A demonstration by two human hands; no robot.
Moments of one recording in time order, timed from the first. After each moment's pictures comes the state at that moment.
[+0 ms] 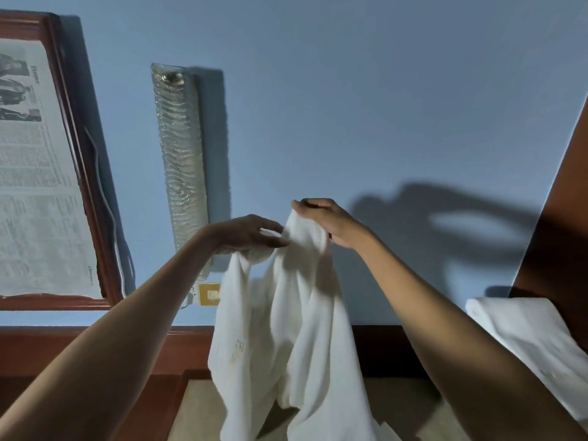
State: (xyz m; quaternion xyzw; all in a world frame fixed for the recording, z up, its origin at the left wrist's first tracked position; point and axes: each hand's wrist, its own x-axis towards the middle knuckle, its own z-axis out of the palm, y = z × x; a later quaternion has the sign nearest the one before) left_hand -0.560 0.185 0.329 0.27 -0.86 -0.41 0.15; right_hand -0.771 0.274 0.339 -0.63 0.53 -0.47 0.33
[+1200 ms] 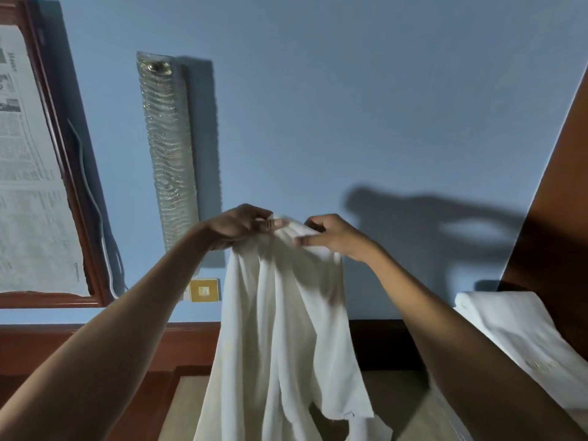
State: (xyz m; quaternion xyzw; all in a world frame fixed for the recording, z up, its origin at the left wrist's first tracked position) left_hand -0.572 0.191 0.328 0.22 -0.82 -0.47 0.22; right_hand -0.796 0.295 0.312 -0.65 0.60 -0.39 0.23
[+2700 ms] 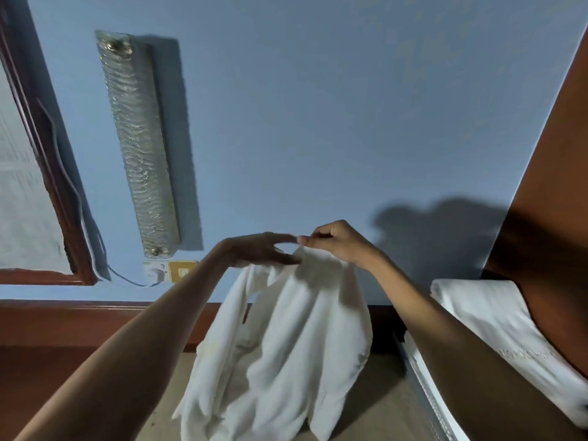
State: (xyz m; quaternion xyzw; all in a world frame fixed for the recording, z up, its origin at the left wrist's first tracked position) left_hand -0.677 0.237 0.262 0.28 -0.85 -0.45 0.07; right_hand -0.882 0.360 0.278 -0.64 0.61 -0.39 0.24
